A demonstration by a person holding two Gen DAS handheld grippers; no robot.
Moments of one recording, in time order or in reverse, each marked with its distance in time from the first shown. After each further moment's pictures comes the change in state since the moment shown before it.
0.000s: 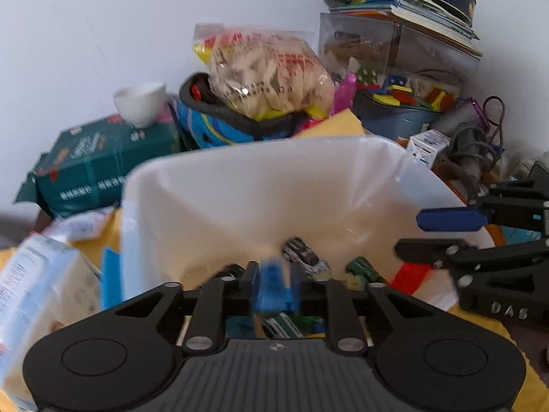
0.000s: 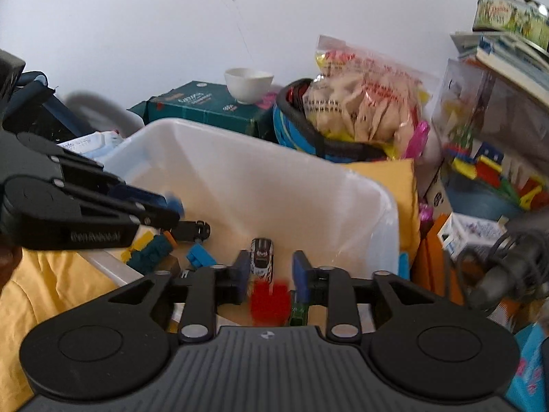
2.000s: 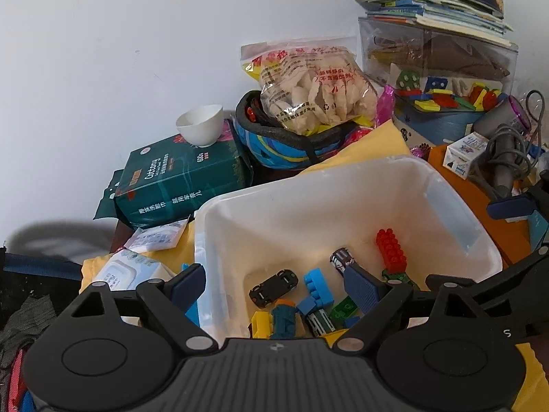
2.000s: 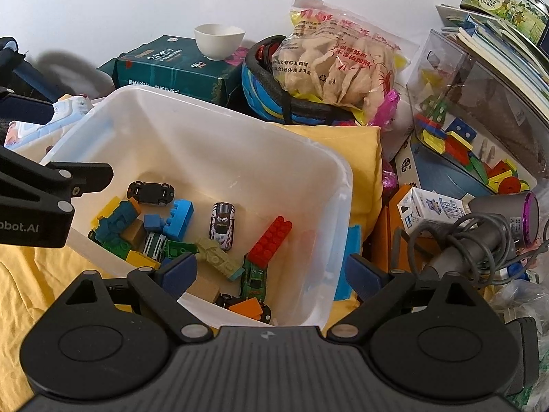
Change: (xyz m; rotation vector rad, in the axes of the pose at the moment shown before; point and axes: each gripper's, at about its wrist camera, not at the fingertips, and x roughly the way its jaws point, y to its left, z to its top) left arm -0.053 -0.032 0.040 0.038 0.036 0.292; right arm -0.001 -0.016 0.025 -0.024 0.208 -0.103
